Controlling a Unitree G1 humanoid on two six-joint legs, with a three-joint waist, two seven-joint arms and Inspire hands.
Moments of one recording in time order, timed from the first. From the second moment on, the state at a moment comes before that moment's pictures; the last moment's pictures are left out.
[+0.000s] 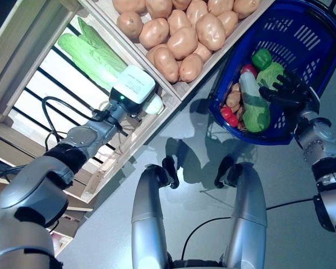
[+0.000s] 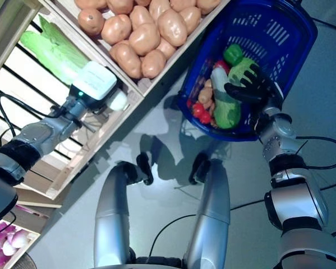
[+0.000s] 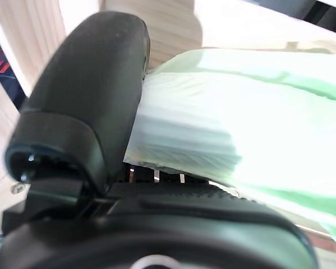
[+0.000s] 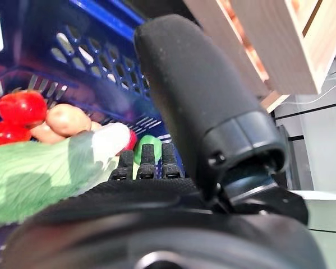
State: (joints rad) left arm -1.06 0.83 -0.95 0.74 0.74 -0.11 0.49; right arm -0.91 -0.70 0.29 0.99 1.00 -0.12 0.16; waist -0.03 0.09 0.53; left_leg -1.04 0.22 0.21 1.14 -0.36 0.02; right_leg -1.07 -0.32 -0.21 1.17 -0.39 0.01
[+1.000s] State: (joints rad) left arm -0.41 0.70 -0.23 0.39 -0.02 -0.27 0.25; right arm -0.39 -0.46 0.24 0.50 0.83 -0.06 0.27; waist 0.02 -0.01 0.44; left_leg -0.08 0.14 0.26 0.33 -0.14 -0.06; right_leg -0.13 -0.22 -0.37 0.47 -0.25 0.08
